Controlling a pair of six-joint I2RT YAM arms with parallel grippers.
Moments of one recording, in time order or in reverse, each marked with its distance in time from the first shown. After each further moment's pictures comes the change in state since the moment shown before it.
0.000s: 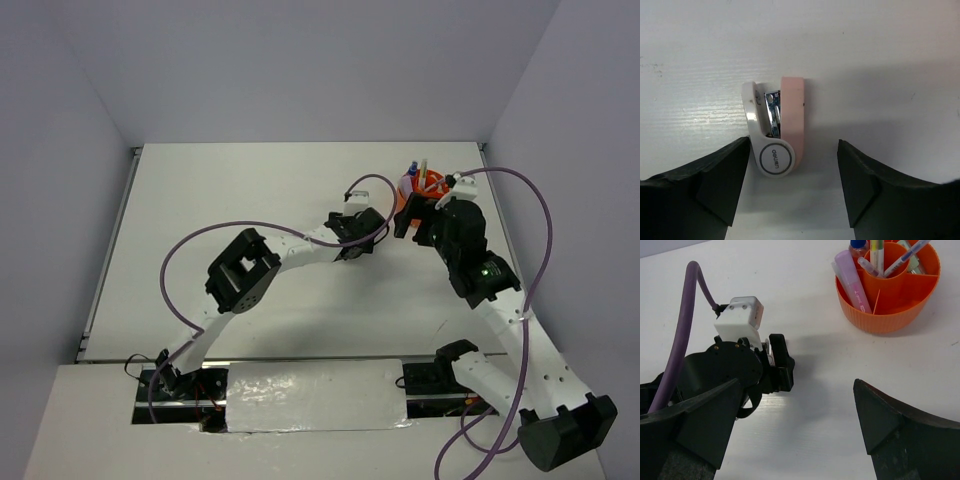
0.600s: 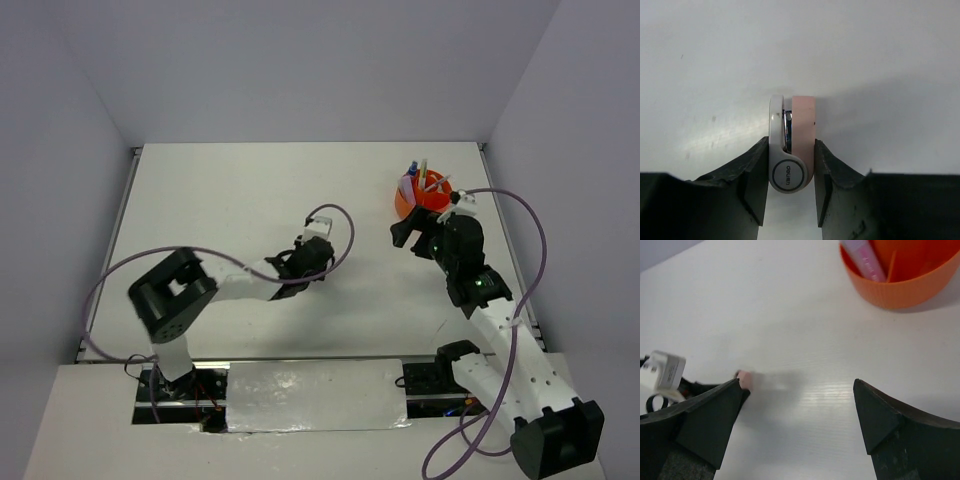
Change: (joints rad) left arm 0.024 -0.412 -0.691 0.436 0.079 0.190; right arm -0.087 -0.023 -0.170 0.119 -0.122 0.104
